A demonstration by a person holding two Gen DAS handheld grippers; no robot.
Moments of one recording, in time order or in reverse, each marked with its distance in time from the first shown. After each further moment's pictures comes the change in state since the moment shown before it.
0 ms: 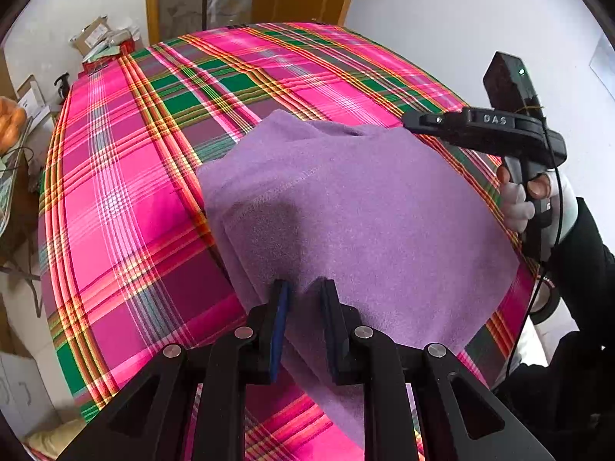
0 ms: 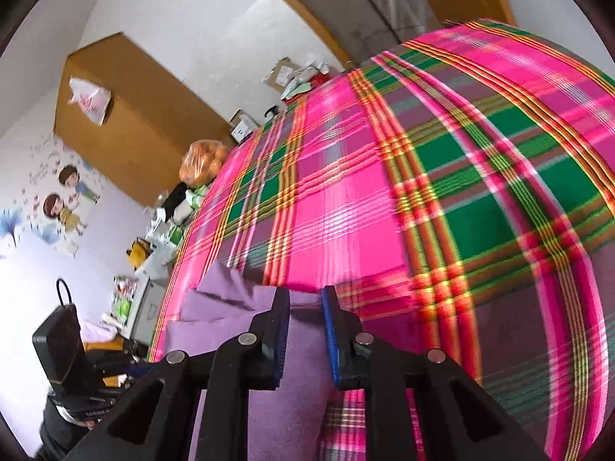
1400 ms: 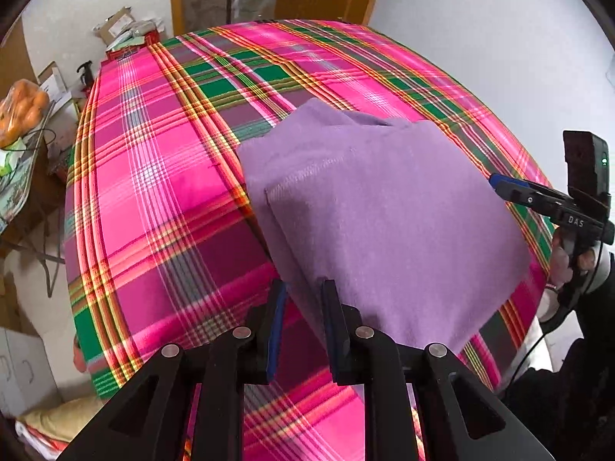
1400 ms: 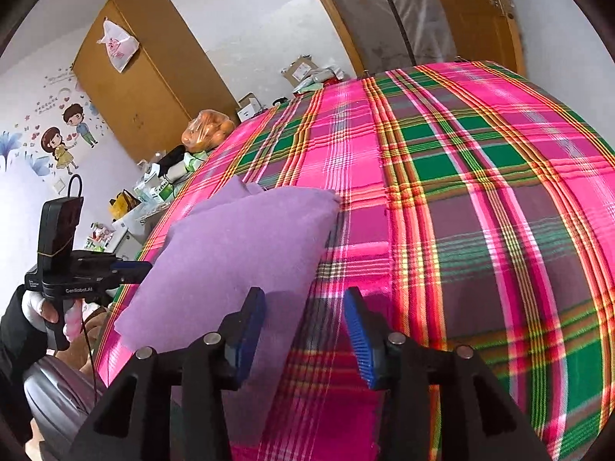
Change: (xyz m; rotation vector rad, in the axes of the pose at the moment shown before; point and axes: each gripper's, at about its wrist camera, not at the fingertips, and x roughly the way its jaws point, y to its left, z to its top) left arm -0.010 0.004 -0.025 -0.055 -0.003 0.064; right arm -0.065 0.030 -0.081 -0.236 -0.015 -0.119
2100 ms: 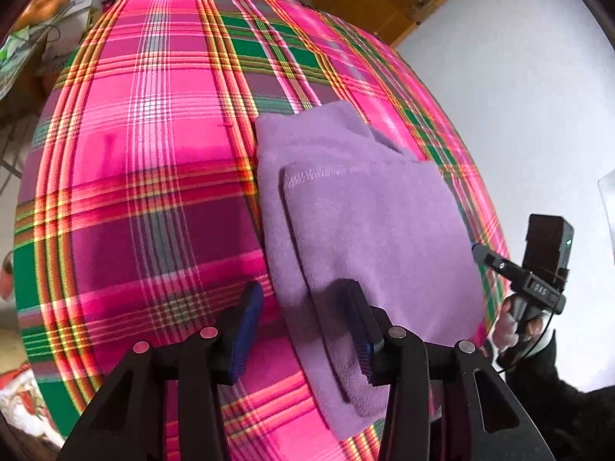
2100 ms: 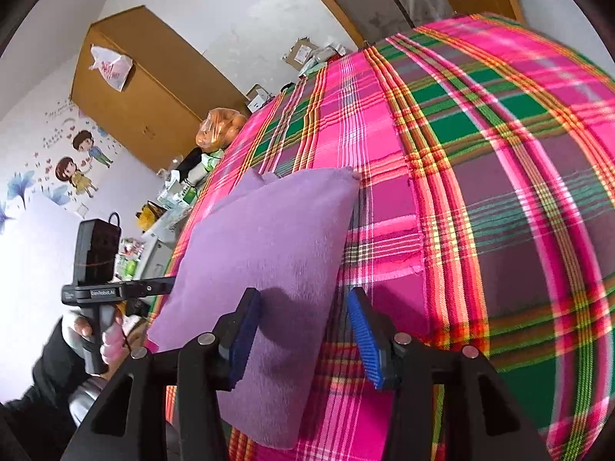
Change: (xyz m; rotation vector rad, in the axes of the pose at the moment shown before) left arm 0.018 0.034 -0.002 -0.331 0.022 -0.244; right arm 0.021 -0.015 0.008 0.151 0.079 0.155
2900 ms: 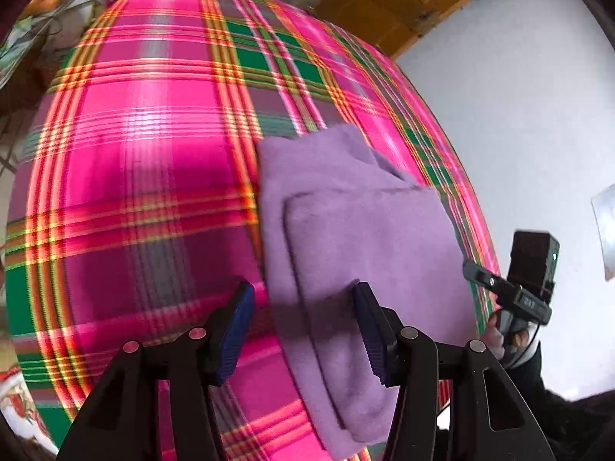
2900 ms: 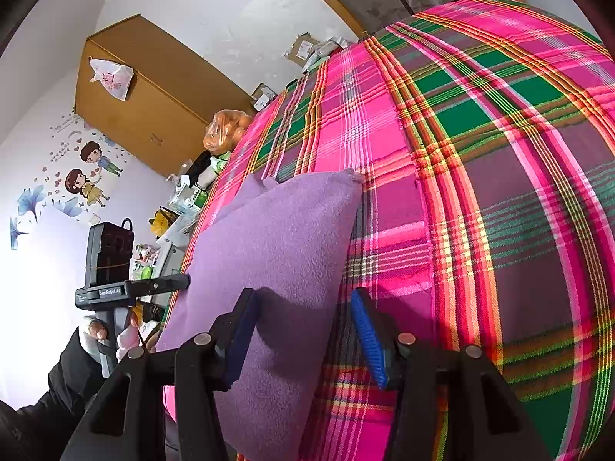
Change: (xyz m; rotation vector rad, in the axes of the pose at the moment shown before) left arm 0.005 0.010 0.017 -0.050 -0.031 -0.042; right arm 0.012 -0.009 0.001 0.040 0.006 0.060
